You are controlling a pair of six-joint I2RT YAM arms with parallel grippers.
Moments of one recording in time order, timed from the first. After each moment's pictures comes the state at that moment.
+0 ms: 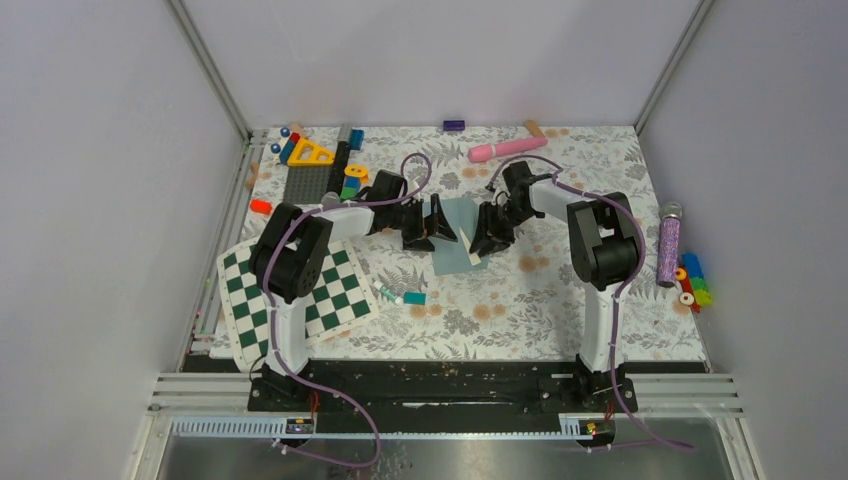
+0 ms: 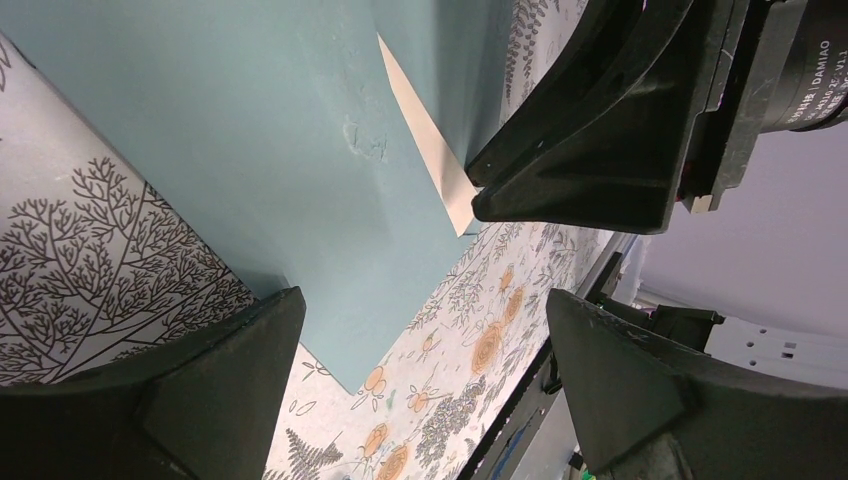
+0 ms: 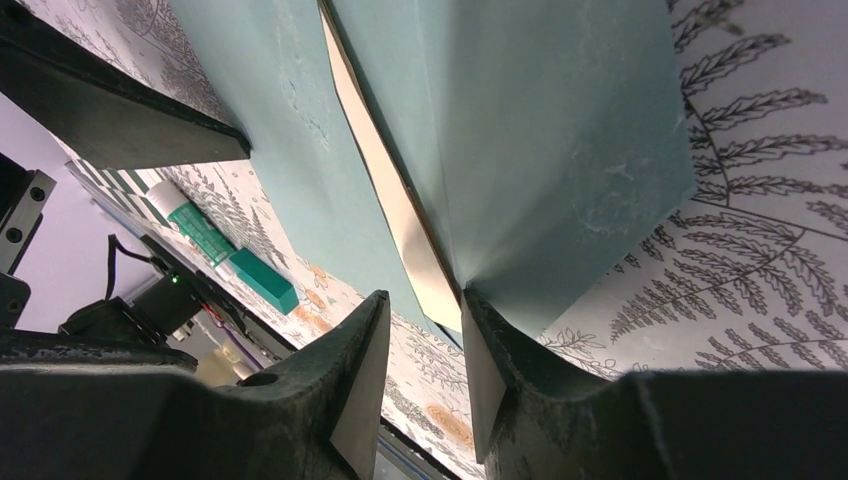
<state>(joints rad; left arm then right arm) -0.45 2.03 1.24 -0.06 0.73 -0.64 0.28 2.11 1.41 -0.67 -0.61 0.35</state>
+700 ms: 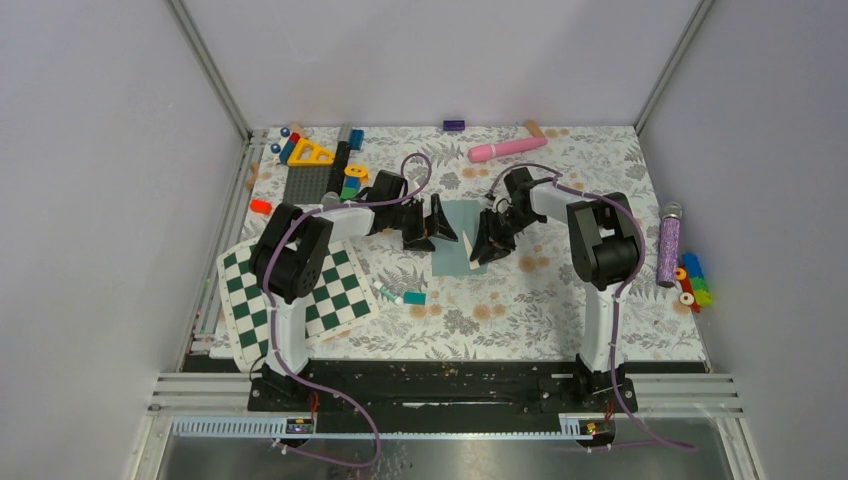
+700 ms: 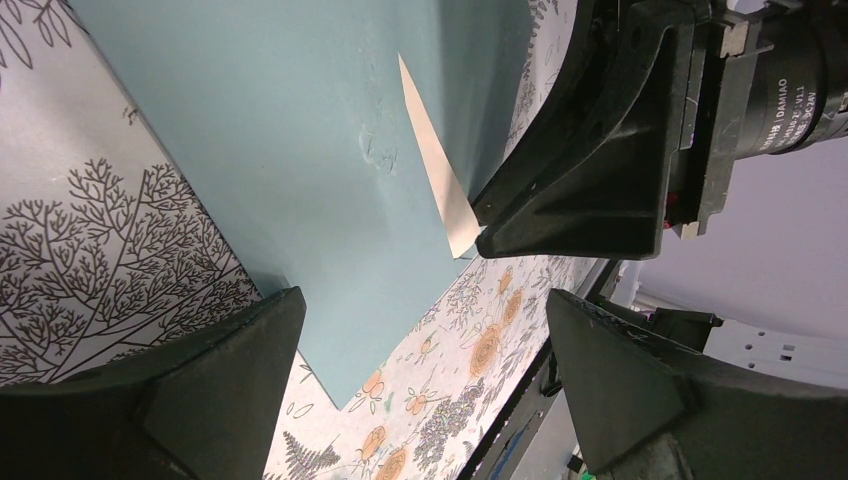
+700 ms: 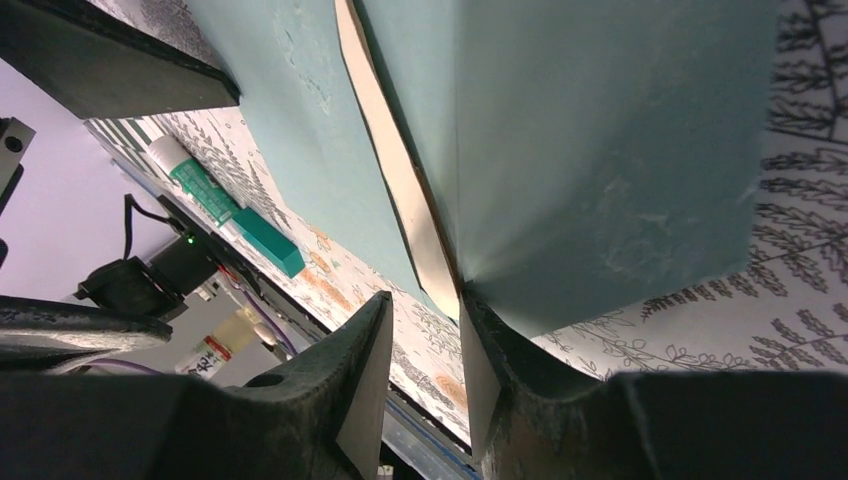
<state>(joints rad) -0.46 2.03 1.24 -0.05 0.72 -0.65 0.28 2.11 1.38 -0.71 -0.68 0.32</state>
